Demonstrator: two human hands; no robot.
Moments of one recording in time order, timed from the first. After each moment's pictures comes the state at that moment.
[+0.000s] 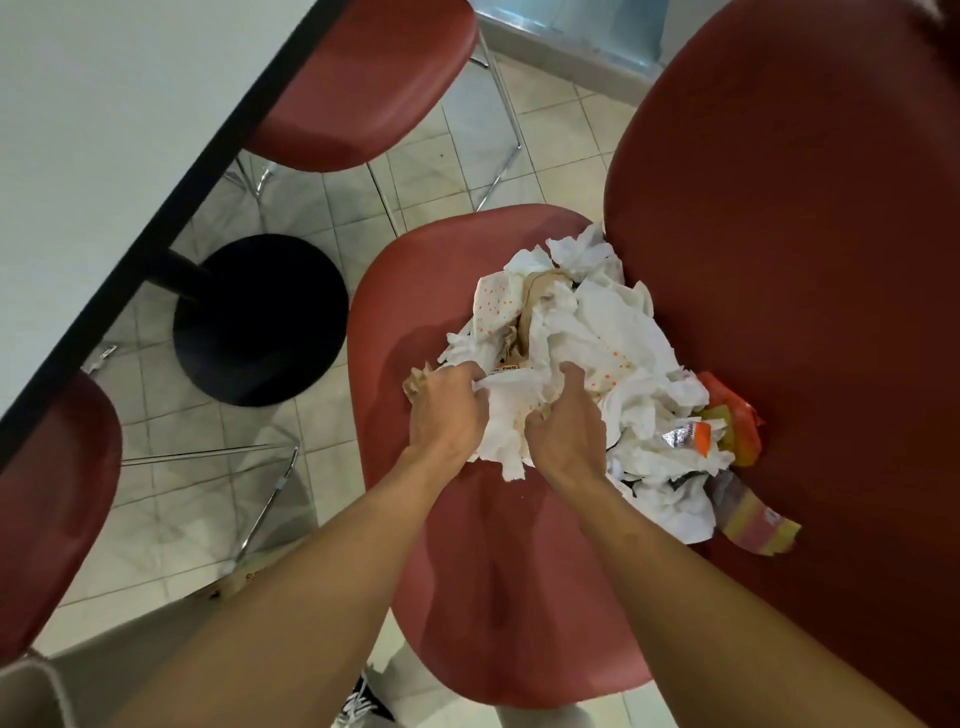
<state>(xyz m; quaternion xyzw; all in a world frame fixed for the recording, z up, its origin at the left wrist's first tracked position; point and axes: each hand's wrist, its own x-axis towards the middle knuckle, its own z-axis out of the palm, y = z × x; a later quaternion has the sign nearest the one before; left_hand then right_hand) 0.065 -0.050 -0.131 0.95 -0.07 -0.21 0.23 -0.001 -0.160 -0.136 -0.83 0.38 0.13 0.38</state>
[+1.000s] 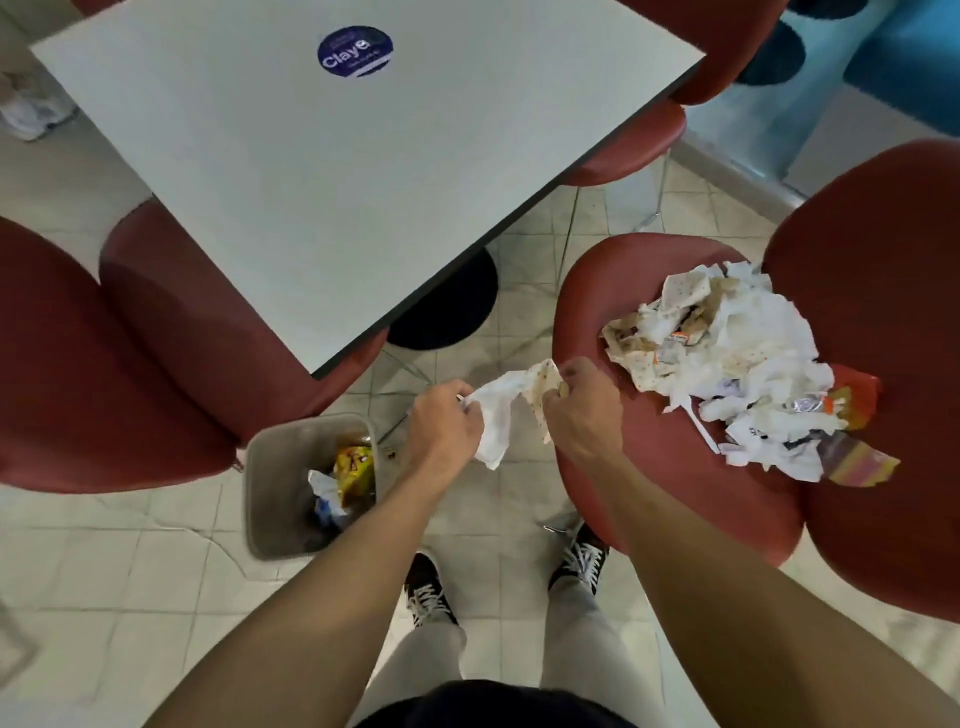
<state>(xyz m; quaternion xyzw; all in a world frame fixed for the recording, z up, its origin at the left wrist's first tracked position) -0.096 0.292 0.011 0.92 0.14 -0.13 0.34 -0.095 0.137 0.019 -0.90 0.23 0.09 0.37</state>
